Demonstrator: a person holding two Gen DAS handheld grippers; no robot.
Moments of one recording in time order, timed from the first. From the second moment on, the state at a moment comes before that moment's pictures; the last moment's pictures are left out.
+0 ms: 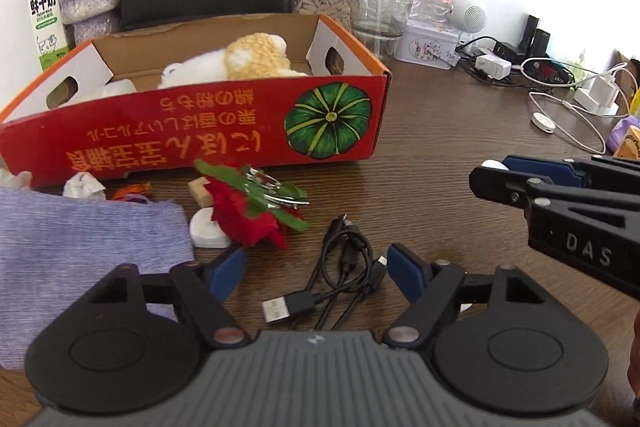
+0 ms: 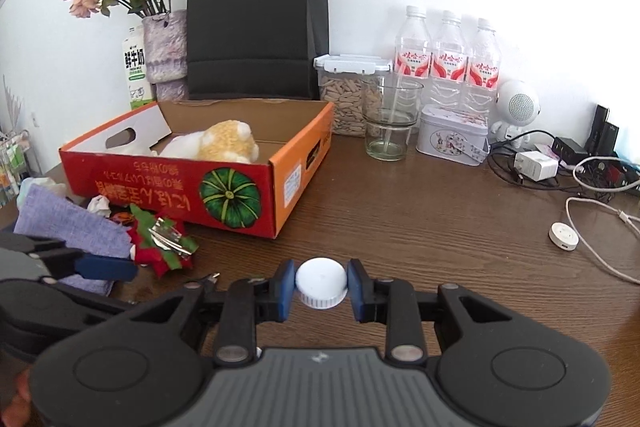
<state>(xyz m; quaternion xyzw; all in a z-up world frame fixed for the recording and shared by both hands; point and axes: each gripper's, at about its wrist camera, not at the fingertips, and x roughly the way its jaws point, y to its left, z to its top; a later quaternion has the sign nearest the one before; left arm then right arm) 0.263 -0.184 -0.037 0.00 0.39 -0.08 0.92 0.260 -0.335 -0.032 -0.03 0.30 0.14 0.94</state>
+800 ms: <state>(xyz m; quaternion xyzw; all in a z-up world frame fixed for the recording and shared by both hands) 0.253 -0.189 -0.032 -0.01 0.36 -0.09 0.93 0.257 -0.335 -0.046 -0.02 0.31 0.16 0.94</state>
